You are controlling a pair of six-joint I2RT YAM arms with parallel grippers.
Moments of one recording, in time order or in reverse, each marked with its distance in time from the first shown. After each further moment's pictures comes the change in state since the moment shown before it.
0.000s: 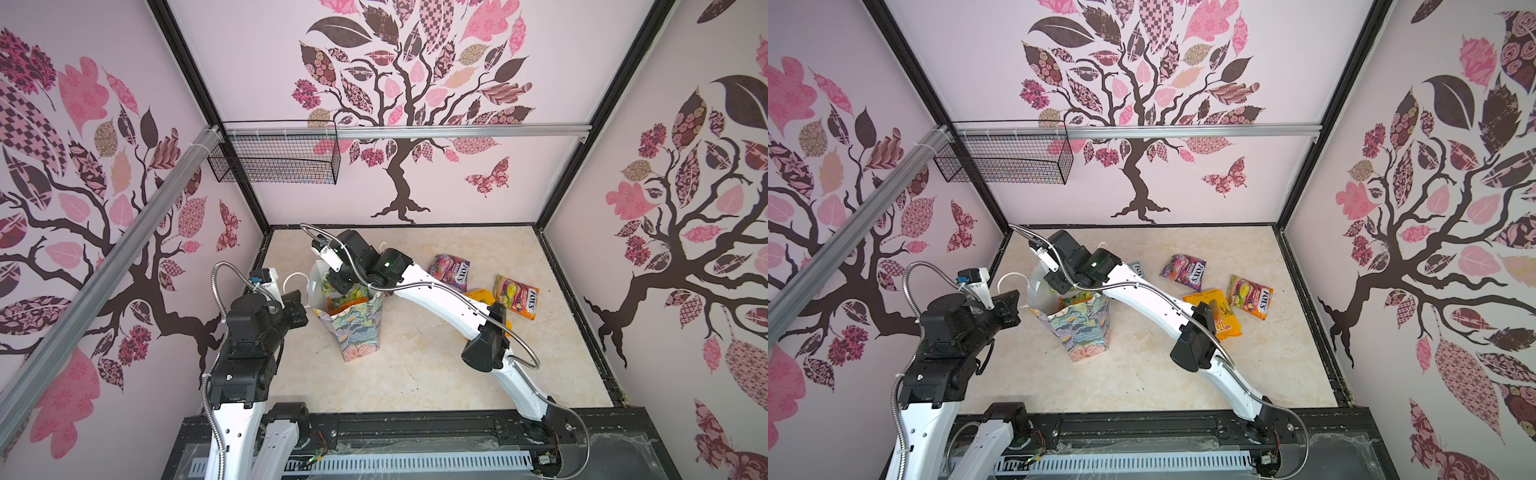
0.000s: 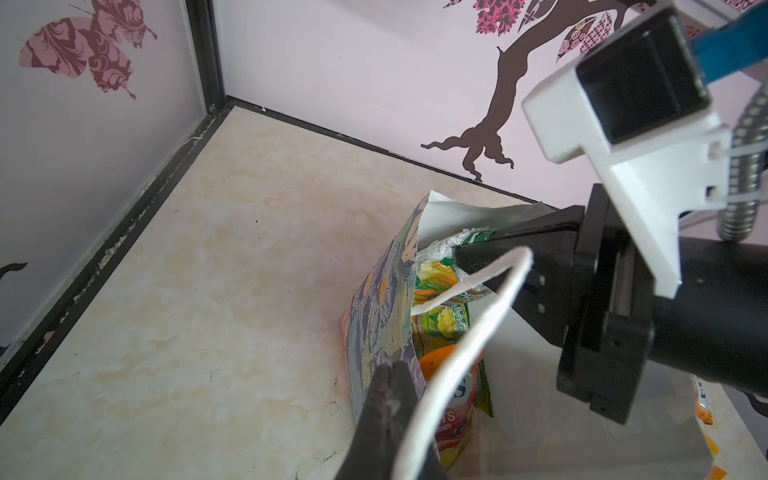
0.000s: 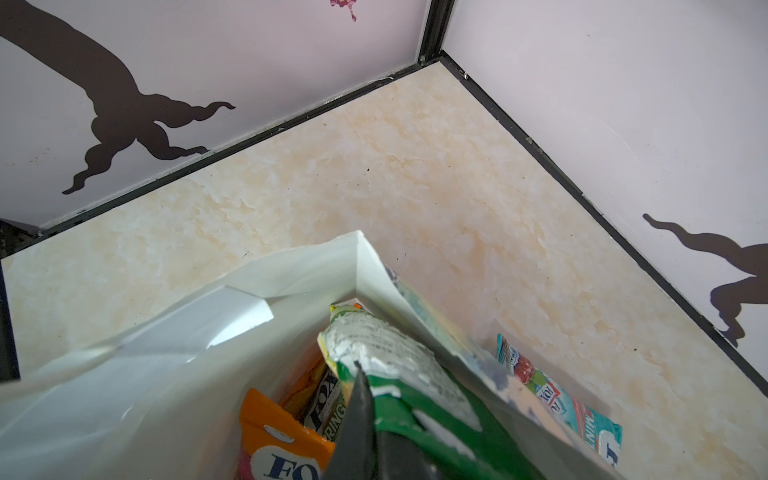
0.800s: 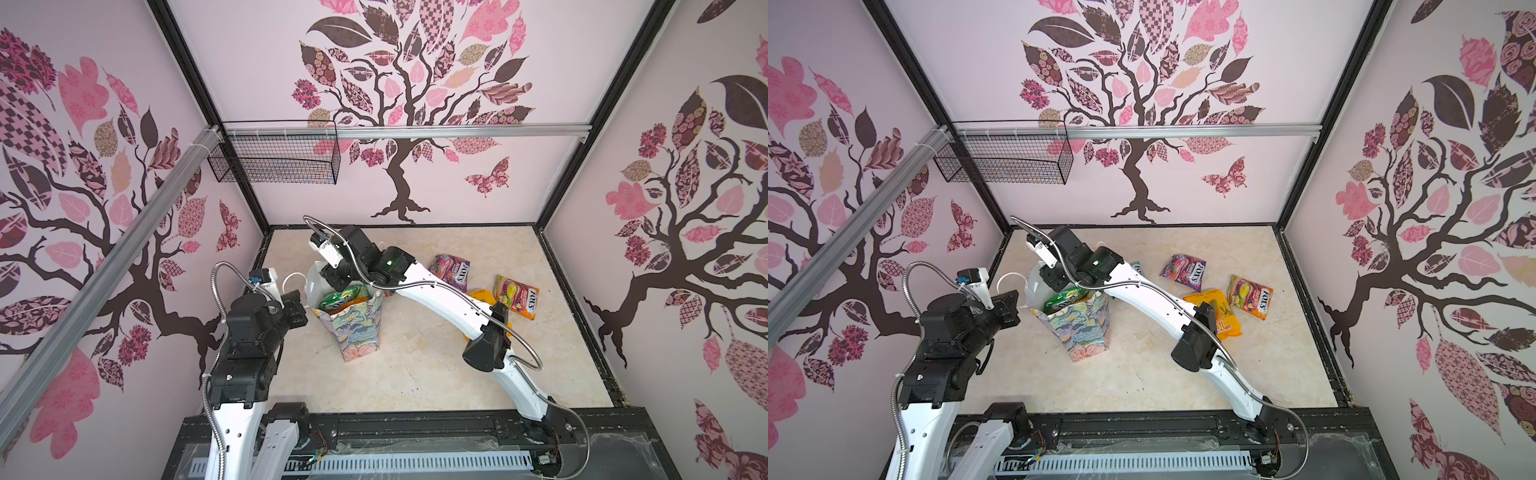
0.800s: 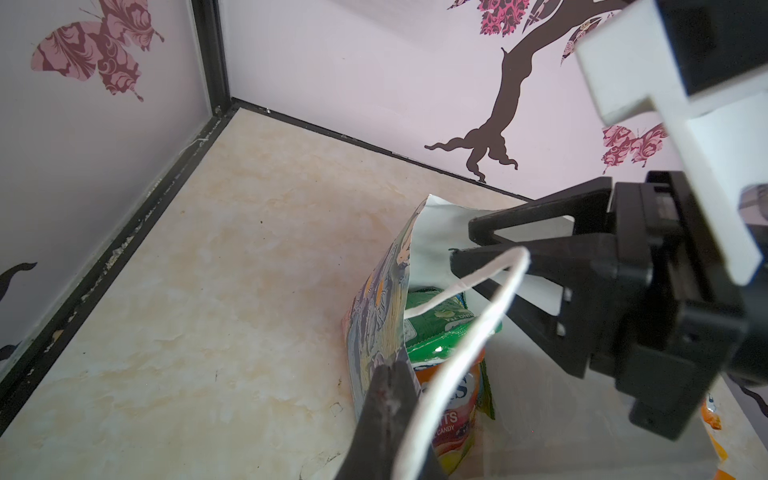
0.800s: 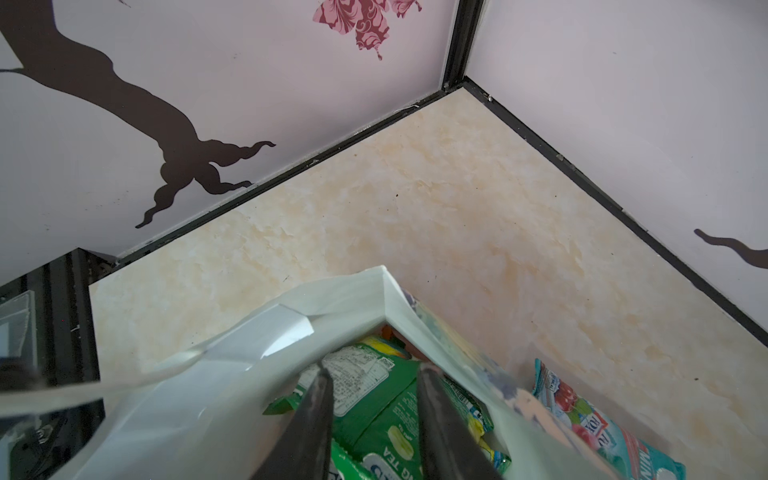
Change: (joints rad) left arm 0.000 0.000 0.000 -0.001 -0.015 0.004; right arm -0.002 -0.019 0.012 0.035 -0.100 0.076
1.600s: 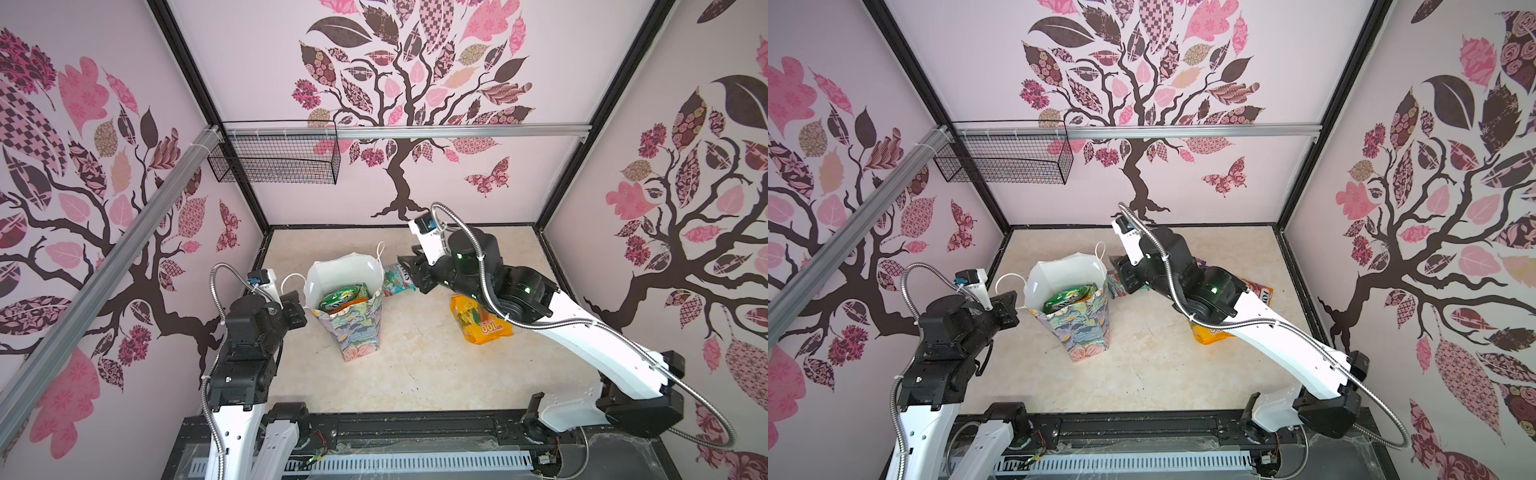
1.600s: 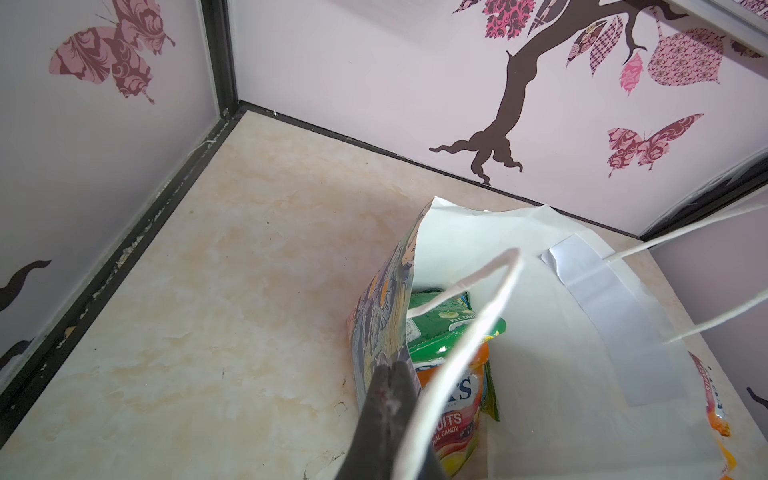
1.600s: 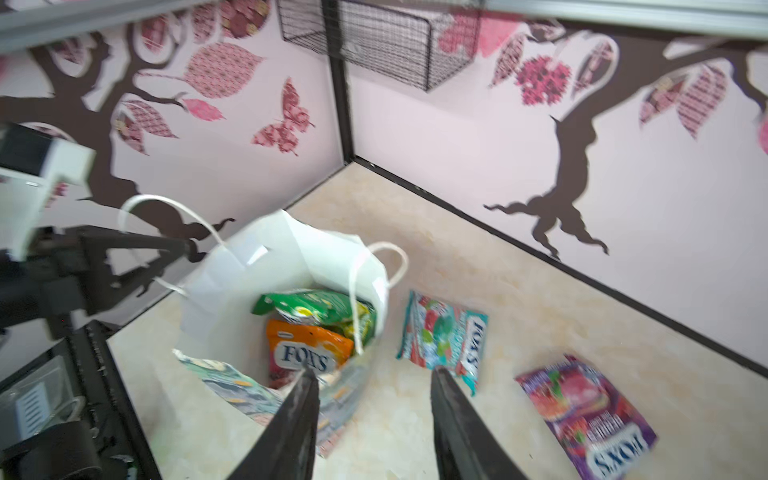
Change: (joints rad) left arm 0.000 -0.010 0.000 -0.008 -0.014 0.000; right arm -0.088 -0.962 -0.969 0.227 0.207 0.125
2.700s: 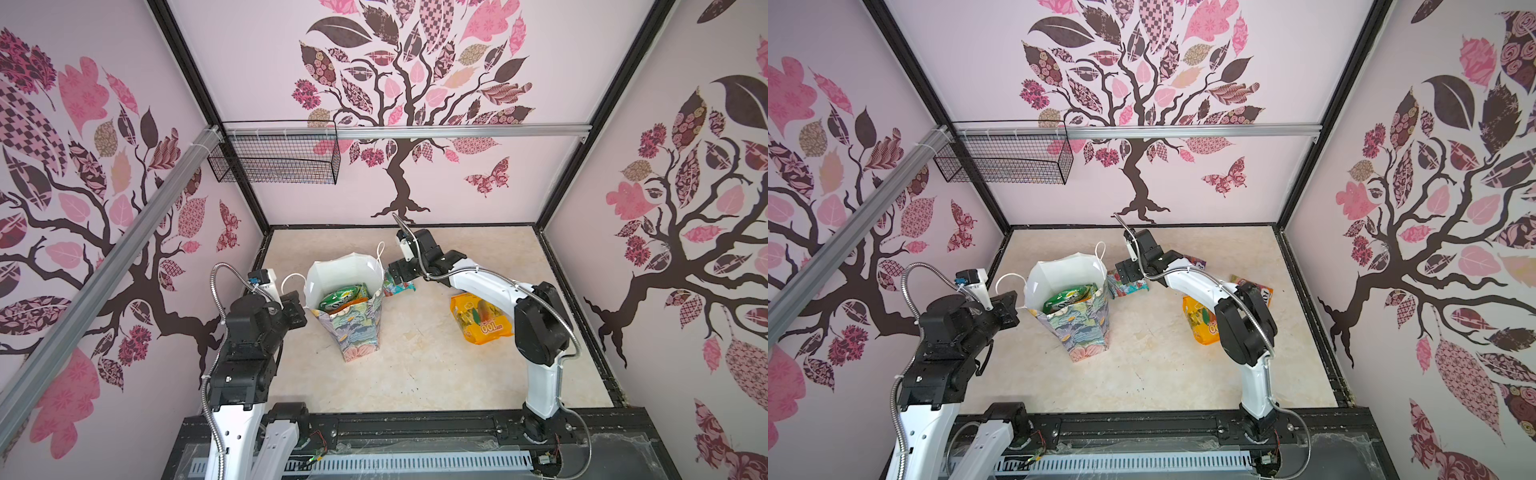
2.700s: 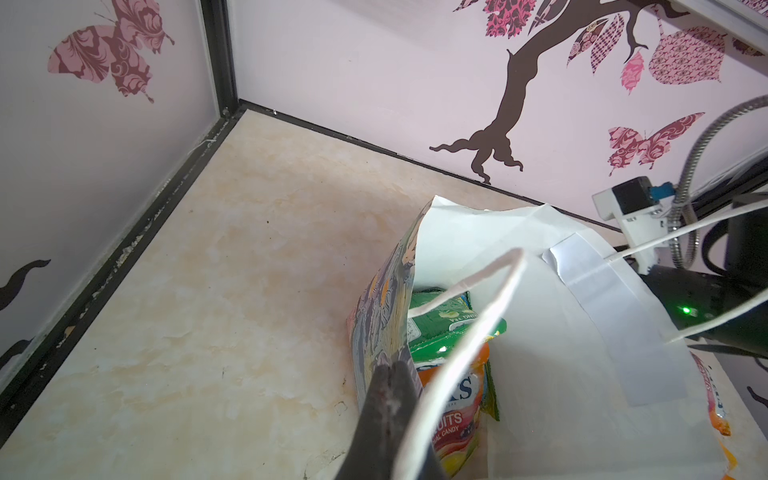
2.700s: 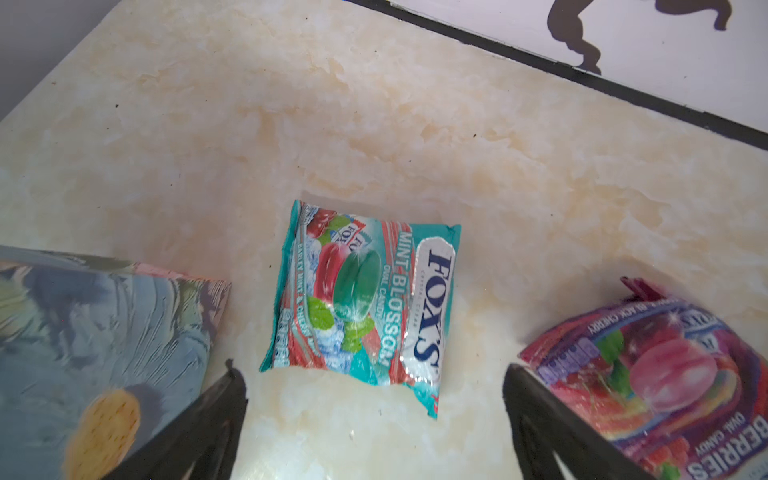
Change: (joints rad) left arm 0.000 0.002 0.000 0.000 0.001 0.000; right arm -0.272 0.641 0.049 0.196 -0.162 -0.010
